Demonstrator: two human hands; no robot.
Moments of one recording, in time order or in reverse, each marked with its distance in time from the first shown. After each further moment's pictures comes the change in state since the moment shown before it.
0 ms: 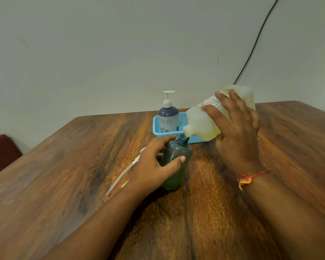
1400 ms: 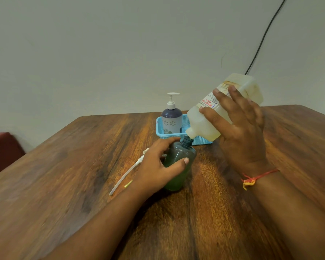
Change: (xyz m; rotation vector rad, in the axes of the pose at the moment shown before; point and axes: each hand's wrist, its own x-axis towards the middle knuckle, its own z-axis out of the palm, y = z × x) left_hand 0.002 -0.002 0.000 -0.004 -0.015 0.000; right_hand 0.009 0.005 -0.005 -0.128 0.104 -0.260
